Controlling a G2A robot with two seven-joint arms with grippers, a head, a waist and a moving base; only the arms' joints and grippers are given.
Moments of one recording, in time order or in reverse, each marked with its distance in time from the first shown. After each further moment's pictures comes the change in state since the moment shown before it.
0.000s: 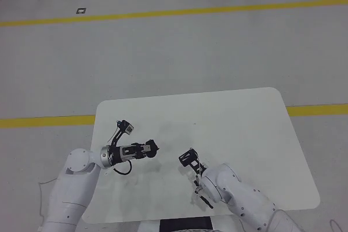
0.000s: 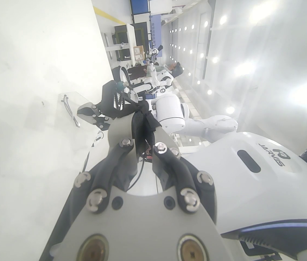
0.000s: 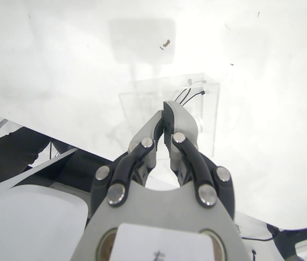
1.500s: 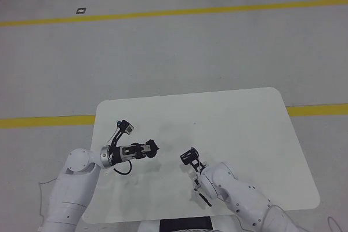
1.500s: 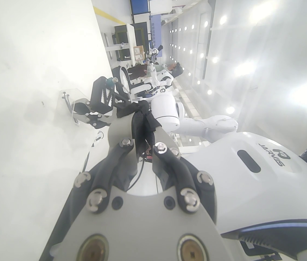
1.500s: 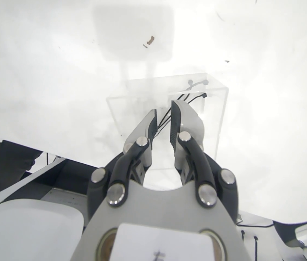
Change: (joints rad) left arm 0.000 0.000 0.000 0.000 0.000 0.000 0.000; right arm 0.043 -0.021 -0.026 0.088 -0.007 0.041 0.000
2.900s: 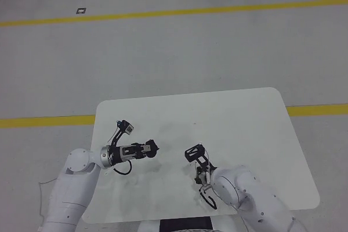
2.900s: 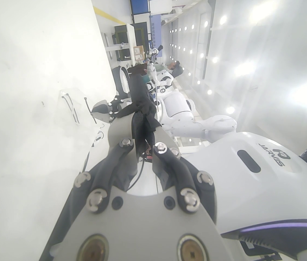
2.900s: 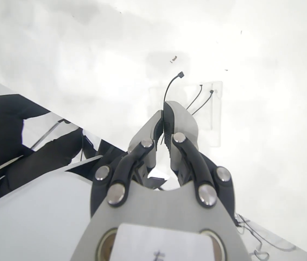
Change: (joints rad) left arm 0.000 0.000 0.000 0.000 0.000 0.000 0.000; right arm -0.186 0.049 0.206 -0.262 0.177 -0.081 -0.141
